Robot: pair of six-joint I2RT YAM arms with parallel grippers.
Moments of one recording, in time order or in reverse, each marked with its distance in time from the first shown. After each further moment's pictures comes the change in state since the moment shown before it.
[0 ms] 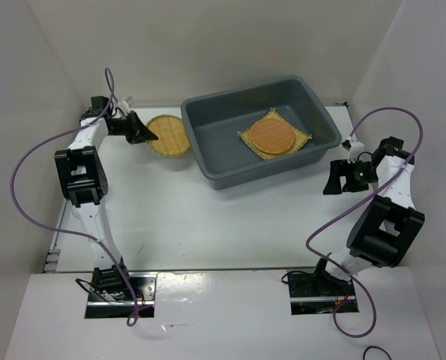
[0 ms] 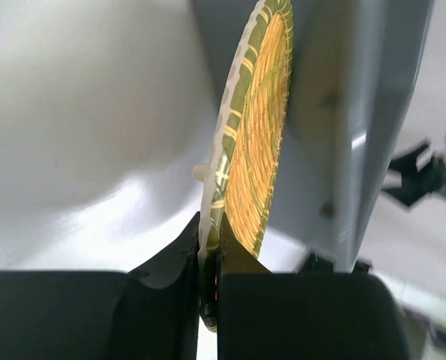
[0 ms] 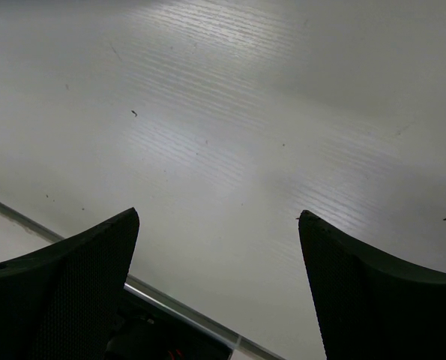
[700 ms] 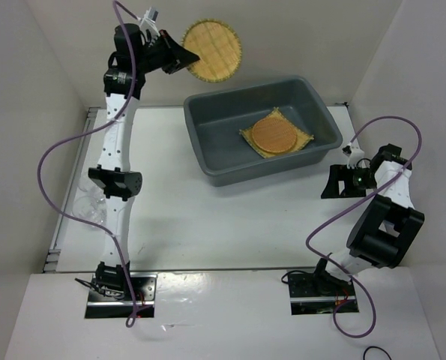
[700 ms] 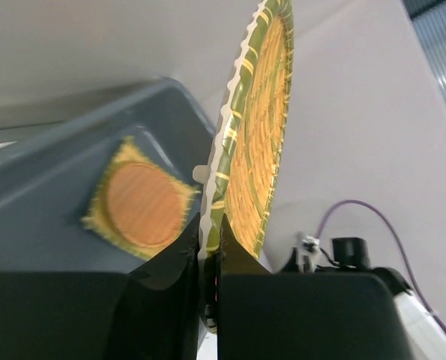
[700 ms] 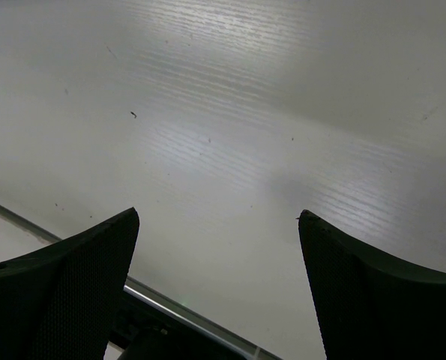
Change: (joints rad) left arm -0.321 0.146 1.158 -0.052 -0.363 -0.492; right arm -0.011 -0.004 -0.083 0.060 -0.018 0.060
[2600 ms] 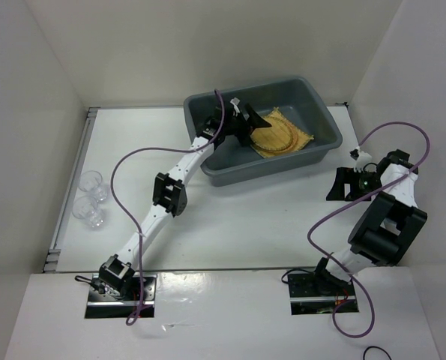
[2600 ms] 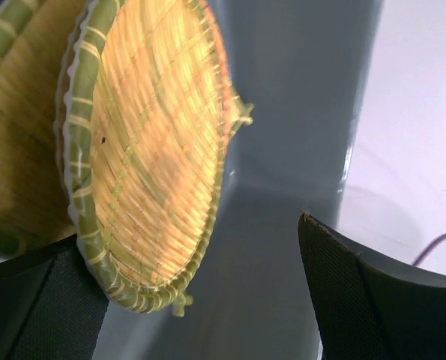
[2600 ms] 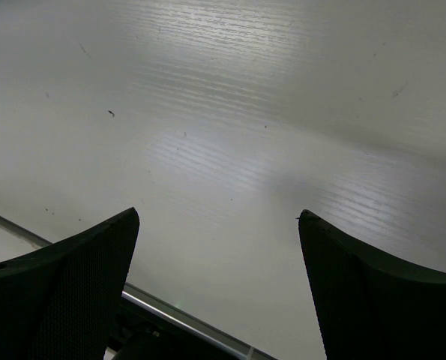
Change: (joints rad) left arm -0.373 0.684 0.095 0.370 -0.095 -0.466; right arm -0.091 0.025 -0.027 0.020 -0.011 -0.024
